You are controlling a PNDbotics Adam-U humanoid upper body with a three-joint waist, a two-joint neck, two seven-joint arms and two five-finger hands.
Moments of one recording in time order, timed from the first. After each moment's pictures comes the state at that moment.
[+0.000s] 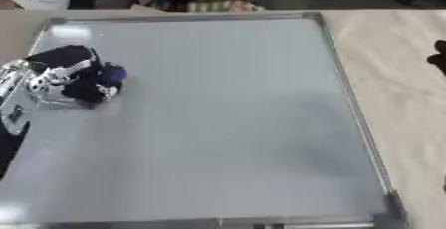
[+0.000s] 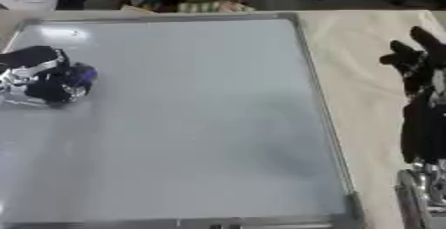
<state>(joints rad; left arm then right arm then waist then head) -1.11 0.43 -0.20 -0.85 -1.00 -0.21 -0.45 -0.24 -0.22 -0.21 -1.99 0.00 -0.18 -0.16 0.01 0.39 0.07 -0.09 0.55</state>
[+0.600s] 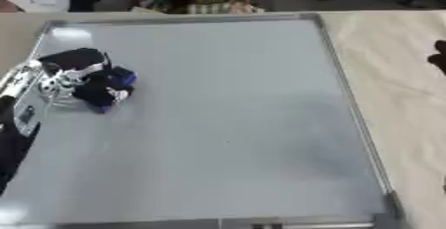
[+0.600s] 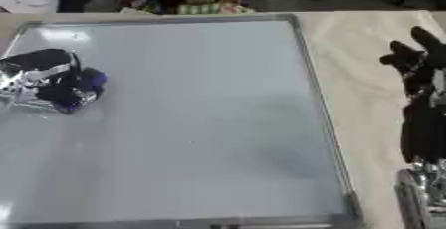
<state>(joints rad) -1.12 0.40 -0.24 -0.86 -1.01 -0.25 -0.46 -0.24 -0.22 -0.21 -1.99 0.00 -0.18 -0.16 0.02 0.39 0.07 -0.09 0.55</state>
